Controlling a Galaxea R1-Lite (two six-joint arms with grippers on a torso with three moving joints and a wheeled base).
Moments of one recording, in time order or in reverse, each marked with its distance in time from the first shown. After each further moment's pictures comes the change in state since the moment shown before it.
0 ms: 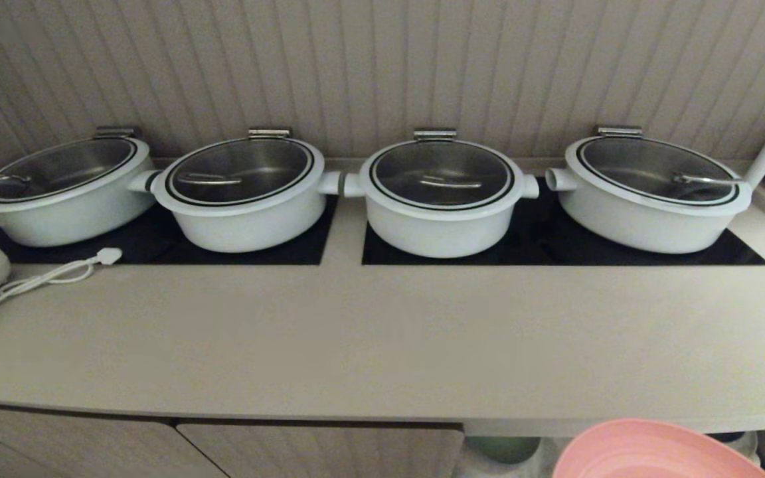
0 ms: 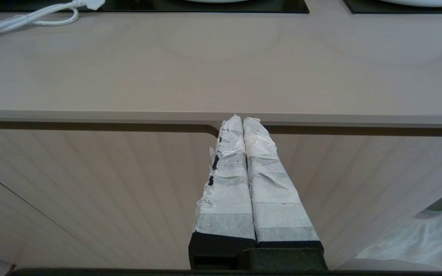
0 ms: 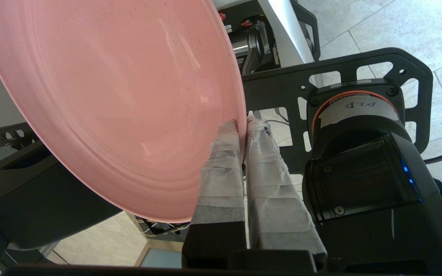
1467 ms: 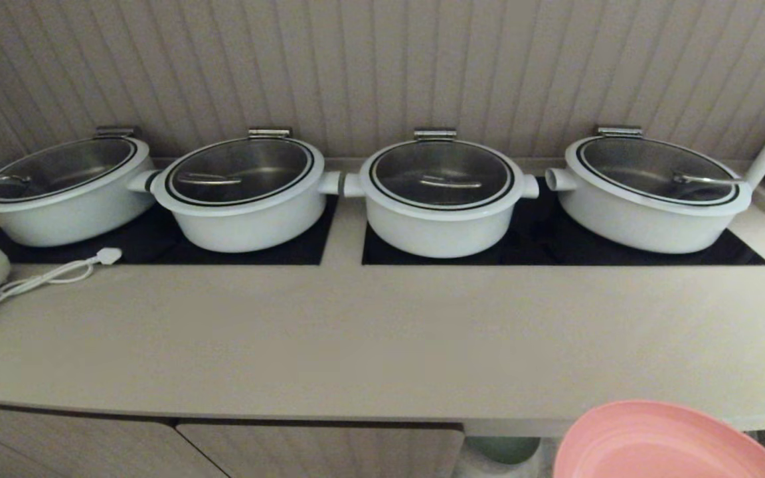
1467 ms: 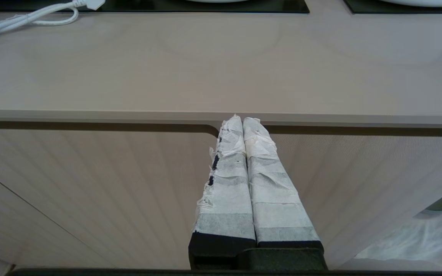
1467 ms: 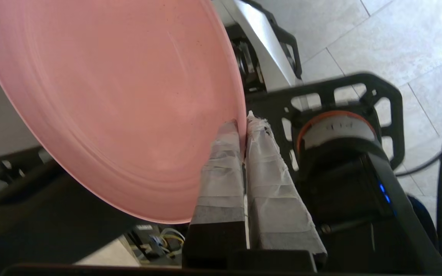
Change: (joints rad) left arm 0.000 0.000 0.000 0.000 0.000 0.000; right arm -0.007 0.032 -0.018 -0.017 -0.087 0.005
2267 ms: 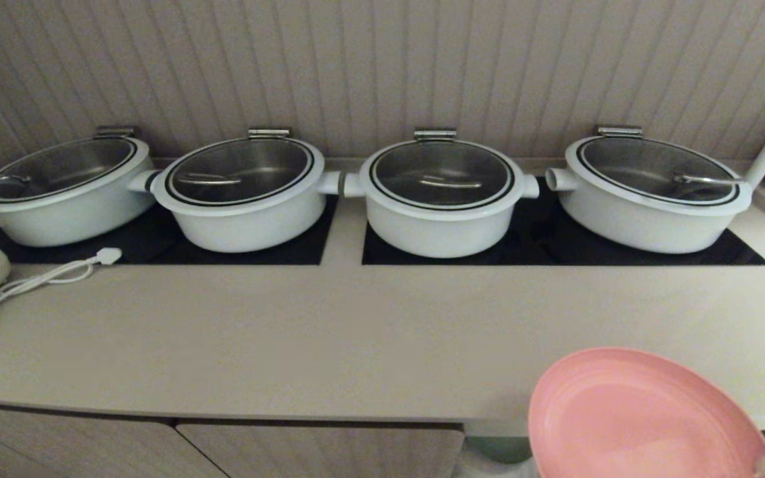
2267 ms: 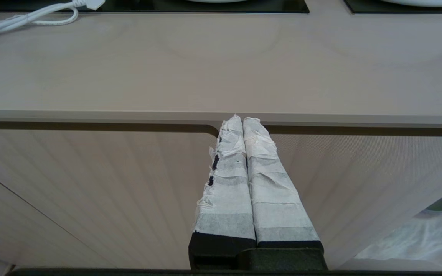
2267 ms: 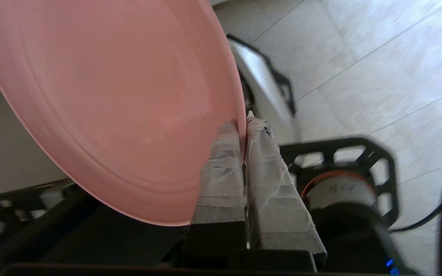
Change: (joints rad) left arm 0.000 0.000 0.000 0.000 0.000 0.000; right arm -0.044 0.124 -0.011 -0.188 -0.046 -0.046
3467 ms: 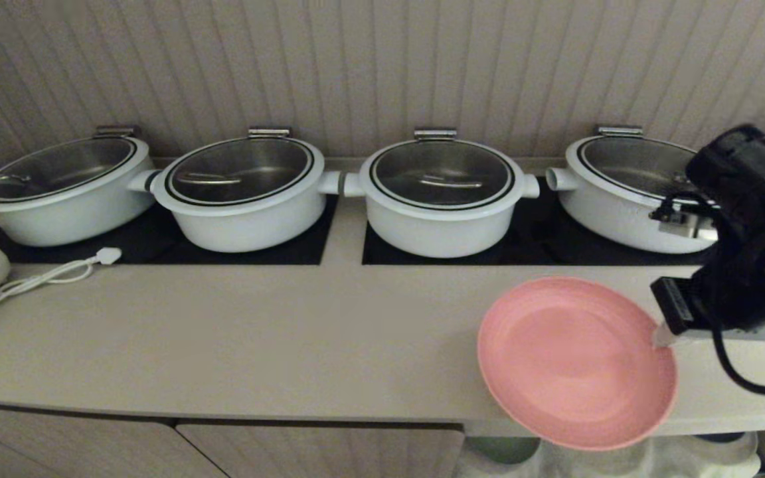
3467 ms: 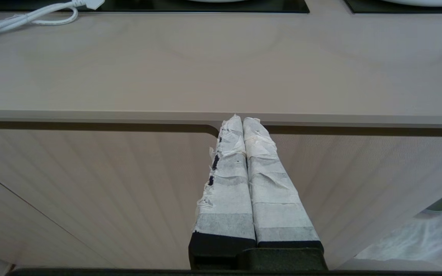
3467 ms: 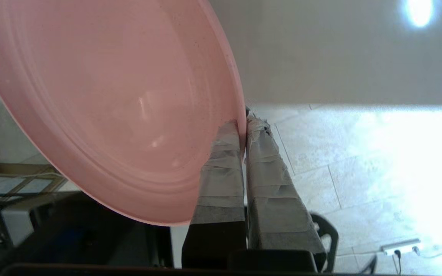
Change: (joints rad) left arm 0.000 0.000 0.000 0.000 0.000 0.000; right arm 0.013 0.431 -0.488 0.085 -0.067 -0.305
